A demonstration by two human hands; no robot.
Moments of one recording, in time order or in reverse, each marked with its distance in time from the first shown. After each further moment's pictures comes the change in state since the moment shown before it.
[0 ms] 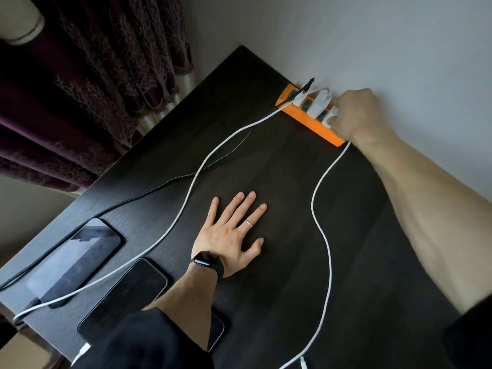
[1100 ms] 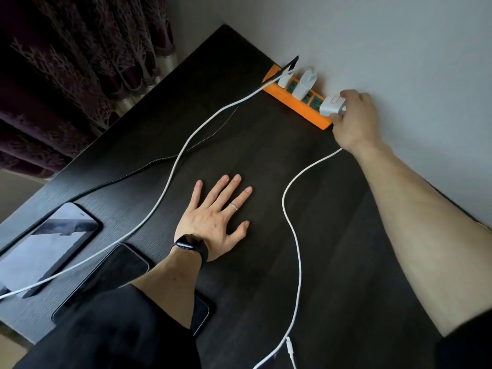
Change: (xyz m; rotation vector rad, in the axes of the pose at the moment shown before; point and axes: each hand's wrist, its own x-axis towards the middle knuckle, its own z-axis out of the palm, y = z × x) left_hand -0.001 0.000 0.001 0.003 0.018 0.003; right_hand -0.053 0.035 0.030 0.469 0.127 0.068
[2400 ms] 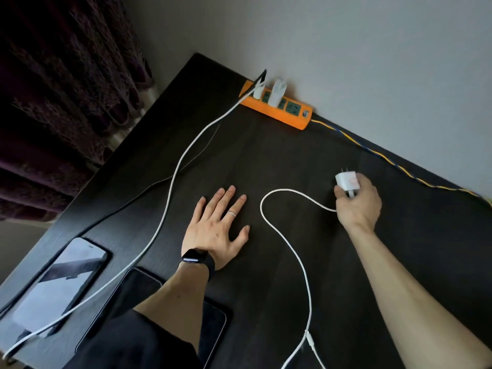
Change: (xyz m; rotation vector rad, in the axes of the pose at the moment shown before) left_hand -0.001 -0.002 0.000 -0.012 0.014 0.022; right_hand -0.167 0.055 0.042 0.278 0.236 0.587
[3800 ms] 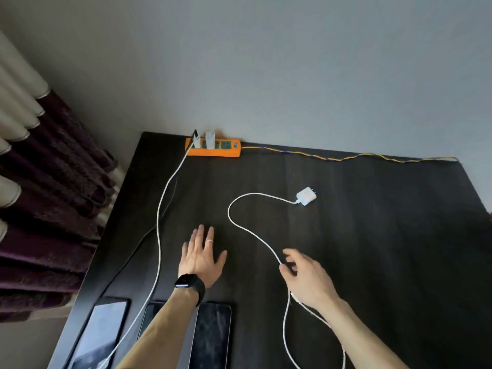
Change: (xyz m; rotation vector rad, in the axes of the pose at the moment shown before) left_hand -0.028 0.018 -0.052 0.004 -0.219 0.024; right_hand -0.215 0.019 -0.093 -0.107 -0.488 0.017
